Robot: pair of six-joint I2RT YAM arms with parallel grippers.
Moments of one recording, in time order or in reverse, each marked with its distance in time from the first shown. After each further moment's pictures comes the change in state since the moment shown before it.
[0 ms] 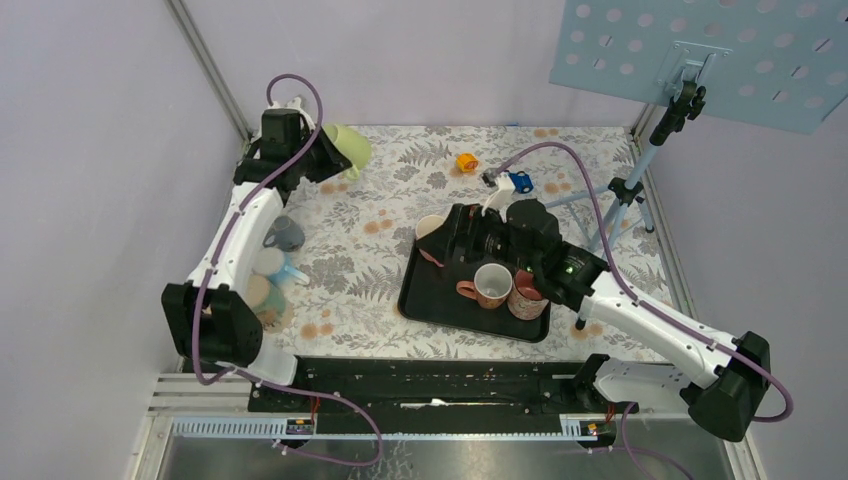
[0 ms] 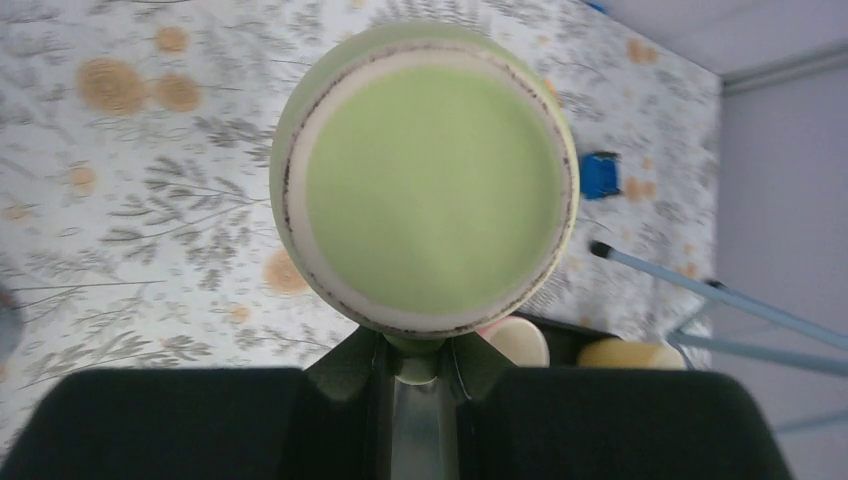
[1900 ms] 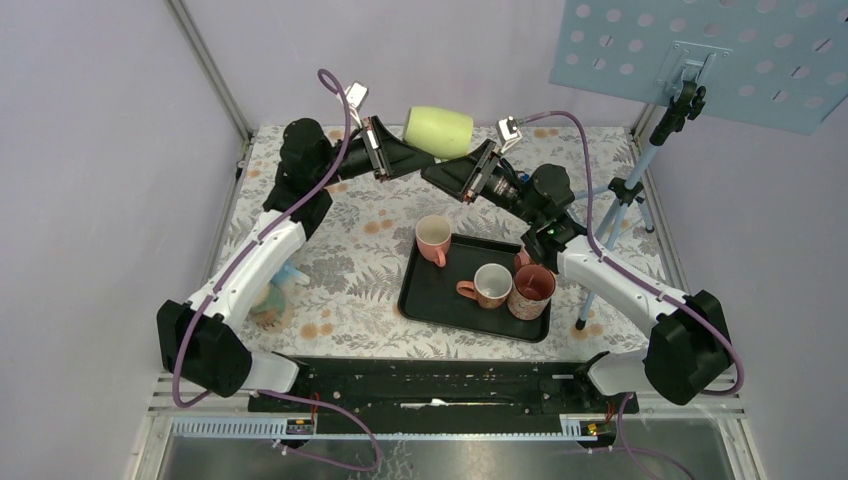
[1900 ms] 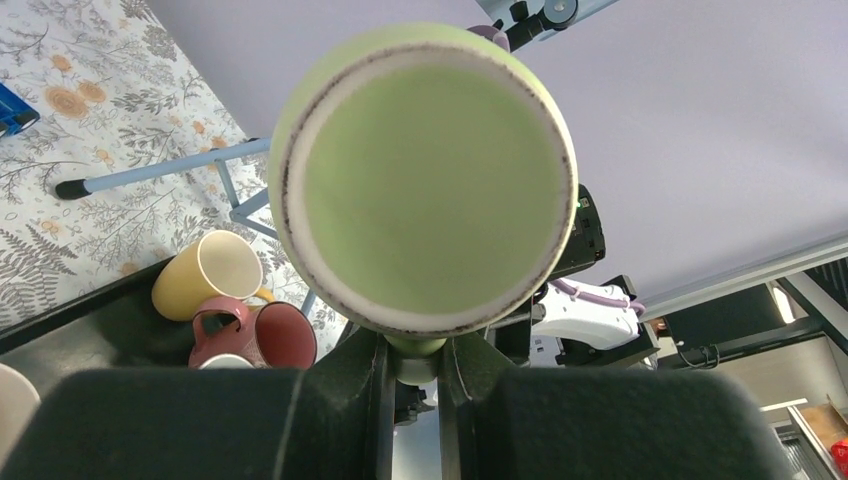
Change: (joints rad) left arm -0.264 -0.157 -0.180 0.753 0.636 -0.524; right arm -0.263 0.254 0.037 0.784 -0.372 0.571
